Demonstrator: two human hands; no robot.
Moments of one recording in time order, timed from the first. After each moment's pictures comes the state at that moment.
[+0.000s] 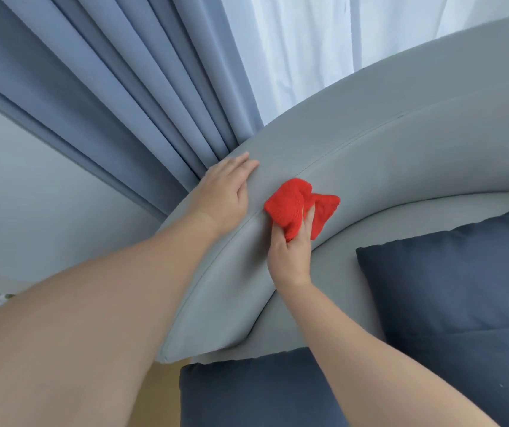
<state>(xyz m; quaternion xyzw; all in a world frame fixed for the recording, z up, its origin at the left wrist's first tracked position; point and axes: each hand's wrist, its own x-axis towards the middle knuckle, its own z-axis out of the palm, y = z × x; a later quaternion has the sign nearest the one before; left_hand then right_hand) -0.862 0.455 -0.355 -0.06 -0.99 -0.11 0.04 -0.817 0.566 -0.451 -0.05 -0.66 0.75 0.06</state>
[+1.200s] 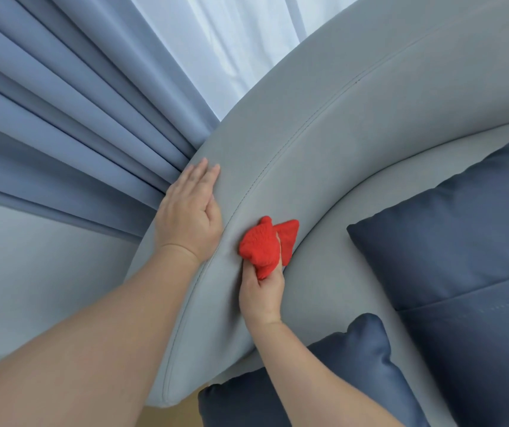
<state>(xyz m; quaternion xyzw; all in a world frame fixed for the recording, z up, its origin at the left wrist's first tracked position) -0.868 0.454 -0.375 -0.08 -0.99 -0.06 0.10 -0.779 0.516 -0.488 -0.24 -0.53 0.81 0.06</state>
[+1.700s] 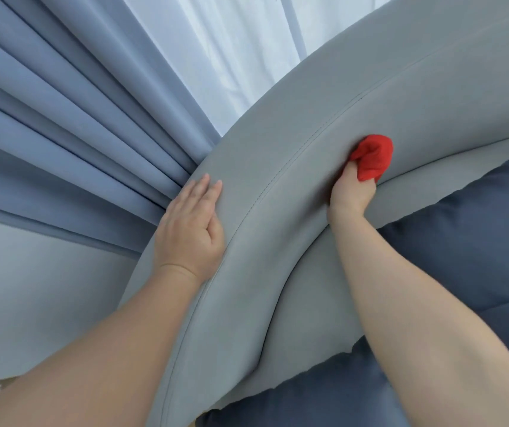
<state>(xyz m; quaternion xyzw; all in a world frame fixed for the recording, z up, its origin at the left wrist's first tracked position) -0.866 0.450 -0.380 -0.06 -0.99 -0.06 0.09 -0.954 0.664 -0.498 -0.44 -0.51 0.72 0.15</state>
